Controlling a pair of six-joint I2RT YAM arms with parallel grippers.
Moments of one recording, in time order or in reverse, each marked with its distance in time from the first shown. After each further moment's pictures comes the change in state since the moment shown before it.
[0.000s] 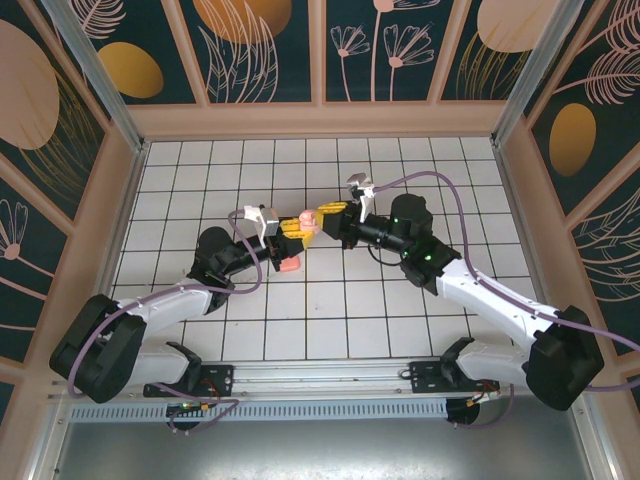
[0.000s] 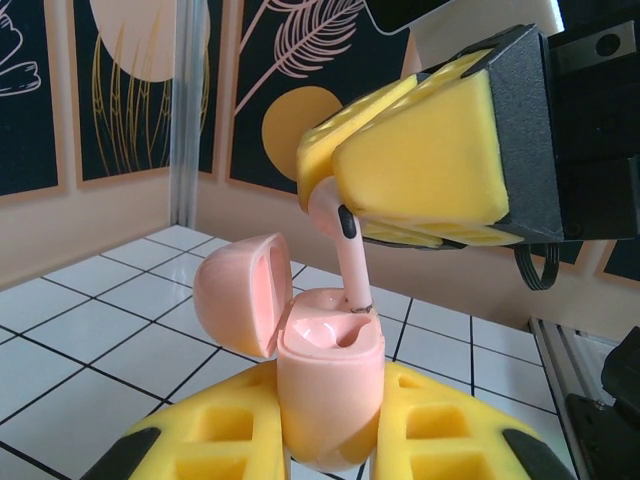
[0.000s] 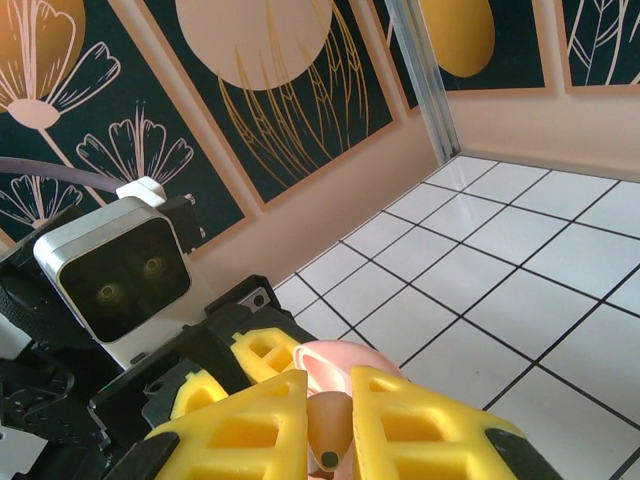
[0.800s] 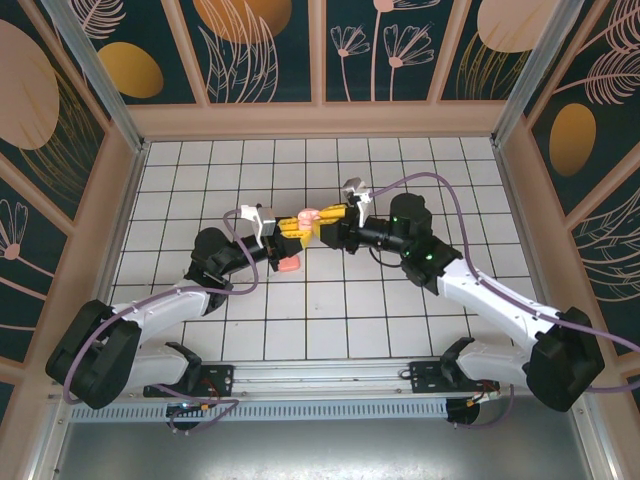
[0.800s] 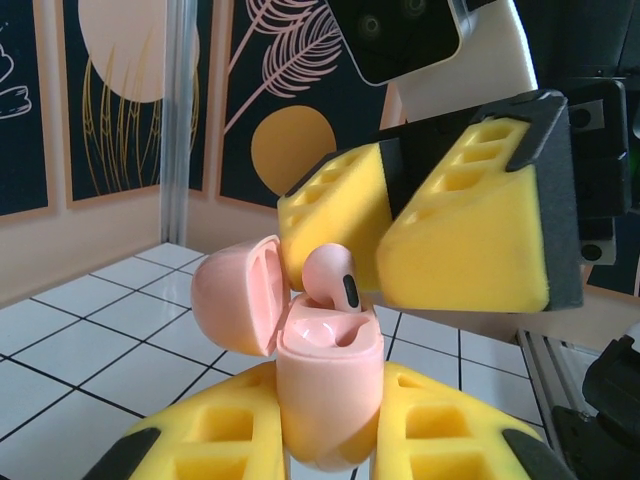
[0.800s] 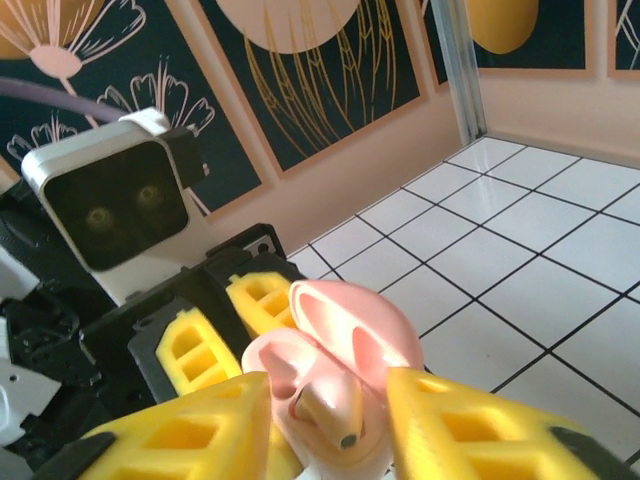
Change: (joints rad) left arm 0.000 -0.034 0.002 0.007 0.018 -0.020; right arm -0.010 -0.010 0.009 -0.066 -0.081 -0.083
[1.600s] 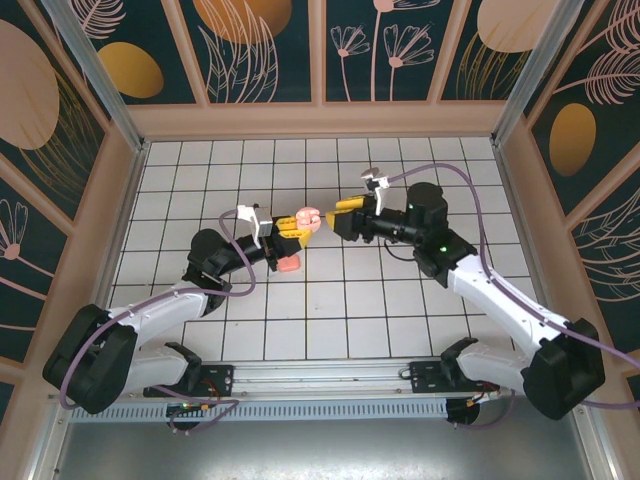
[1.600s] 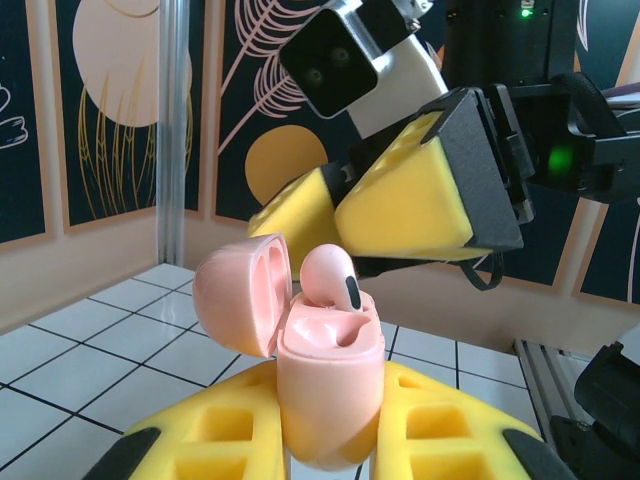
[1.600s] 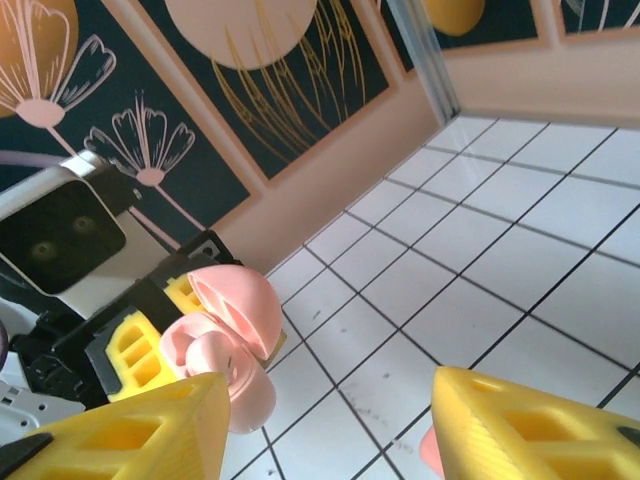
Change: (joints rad) left arm 0.000 -0.026 0.000 0.014 0.005 0.001; right arm -0.118 -0.014 0.045 -0.111 -0.095 0.110
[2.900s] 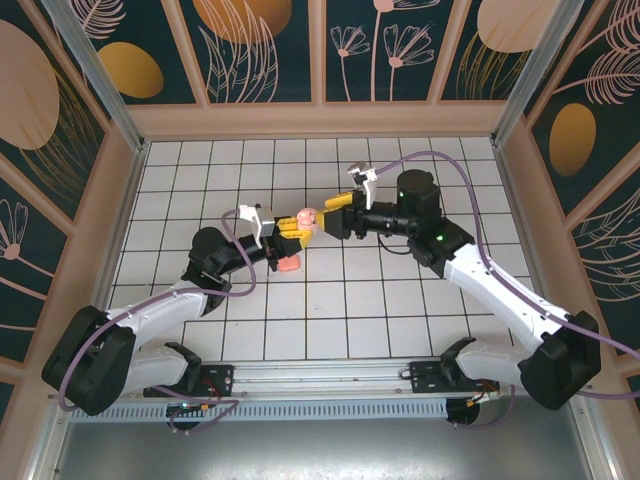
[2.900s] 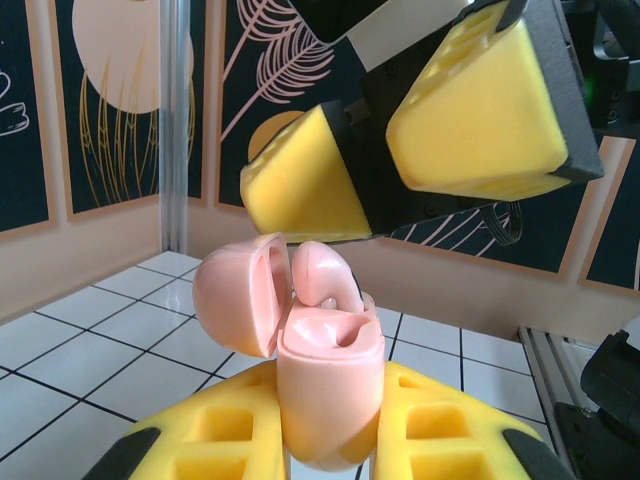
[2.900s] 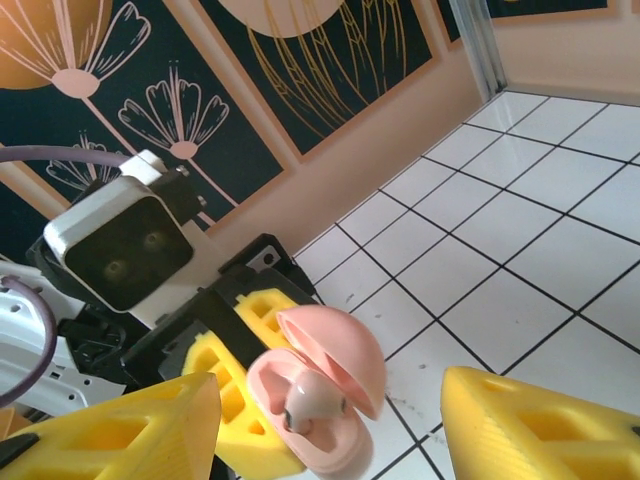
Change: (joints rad) left arm 0.000 -0.008 0.010 -0.060 0.000 0.031; right arm 0.043 0.044 0.144 -0.145 -0.035 -0.037
